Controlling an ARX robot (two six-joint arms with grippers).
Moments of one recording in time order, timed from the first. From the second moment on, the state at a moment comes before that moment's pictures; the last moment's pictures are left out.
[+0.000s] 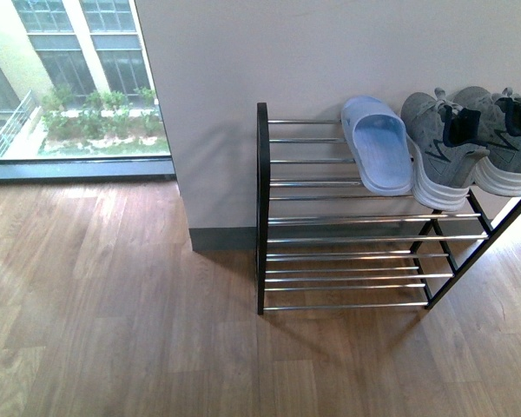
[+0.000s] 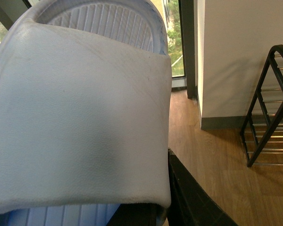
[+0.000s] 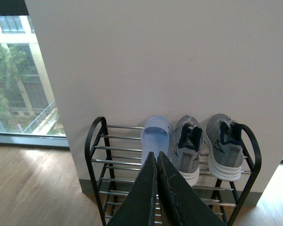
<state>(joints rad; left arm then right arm) -0.48 0.38 0.39 -0.47 -0.61 -0.02 0.00 0.27 0.02 0.27 0.00 0.00</state>
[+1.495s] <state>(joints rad) -0.48 0.38 0.39 -0.47 -0.61 -0.02 0.00 0.01 0.02 0.00 0.00 0.00</state>
